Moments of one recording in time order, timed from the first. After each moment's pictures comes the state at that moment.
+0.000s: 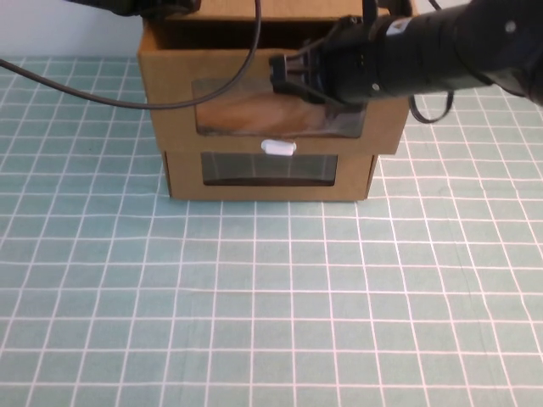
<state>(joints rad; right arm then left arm) 0.51 1.72 -1.58 0.58 0.55 -0.31 -0.21 1.84 -1.88 -0.69 0.87 0.66</state>
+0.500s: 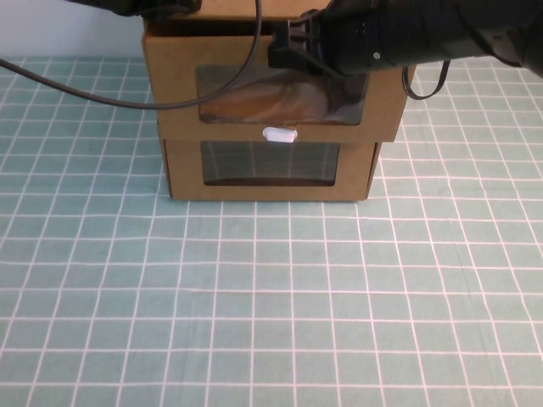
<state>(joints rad) 0.45 1.81 -1.73 0.70 0.64 -0.39 -0.21 1.84 -1.88 -0.69 0.87 0.66</state>
